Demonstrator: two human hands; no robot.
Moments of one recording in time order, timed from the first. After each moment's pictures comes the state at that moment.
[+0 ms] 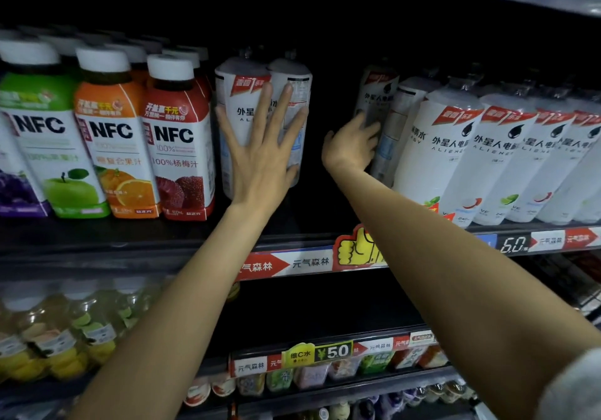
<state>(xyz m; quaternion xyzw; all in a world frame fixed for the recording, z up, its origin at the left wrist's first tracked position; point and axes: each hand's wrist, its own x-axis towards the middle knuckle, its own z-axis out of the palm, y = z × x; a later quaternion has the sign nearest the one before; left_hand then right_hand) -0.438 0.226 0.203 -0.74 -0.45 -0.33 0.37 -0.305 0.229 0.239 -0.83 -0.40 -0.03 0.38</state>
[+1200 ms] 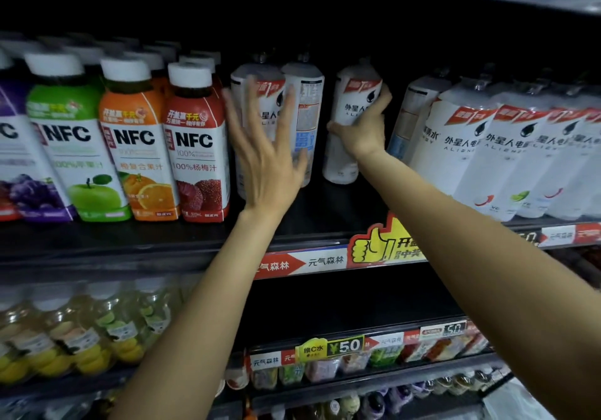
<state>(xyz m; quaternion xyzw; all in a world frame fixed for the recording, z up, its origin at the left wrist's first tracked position) -0.440 0.228 0.204 -0.70 -0.40 -0.56 0.18 -0.299 0.218 0.260 -0.70 -0.44 0.08 0.56</state>
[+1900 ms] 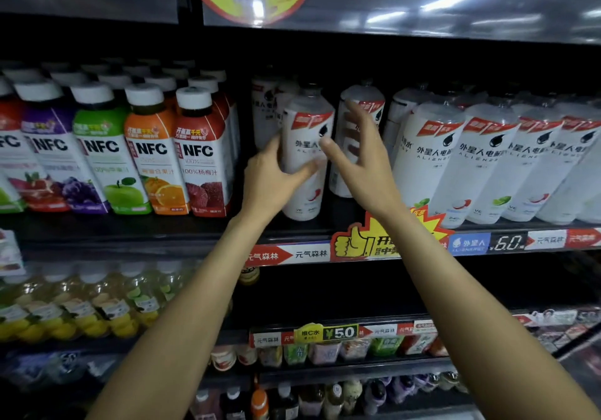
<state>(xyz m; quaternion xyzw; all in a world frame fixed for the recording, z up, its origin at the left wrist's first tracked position) -0.447 0.177 0.231 -0.73 -0.39 -0.51 -0.25 -0.308 0.118 0.262 -0.53 -0.65 0.06 0.54</state>
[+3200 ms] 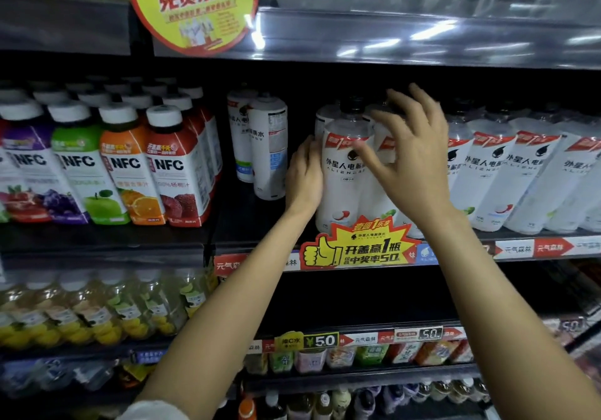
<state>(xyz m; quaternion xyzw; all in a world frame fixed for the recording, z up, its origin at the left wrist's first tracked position) -0.336 0.192 0.228 -0.62 -0.38 -0.55 -0.42 -0.223 0.083 0.297 -0.57 -0.64 -0.32 0.40</state>
